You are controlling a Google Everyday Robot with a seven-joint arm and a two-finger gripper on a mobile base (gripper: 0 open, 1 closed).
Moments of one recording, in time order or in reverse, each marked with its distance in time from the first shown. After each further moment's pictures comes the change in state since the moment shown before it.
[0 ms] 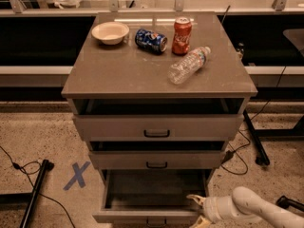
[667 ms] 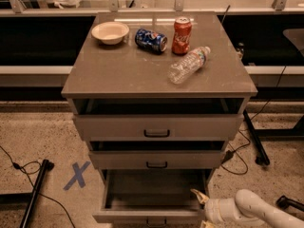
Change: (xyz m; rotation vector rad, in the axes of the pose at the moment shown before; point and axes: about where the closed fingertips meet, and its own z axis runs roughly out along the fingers) arm -0.003 0.006 -0.008 0.021 -0.030 -0.010
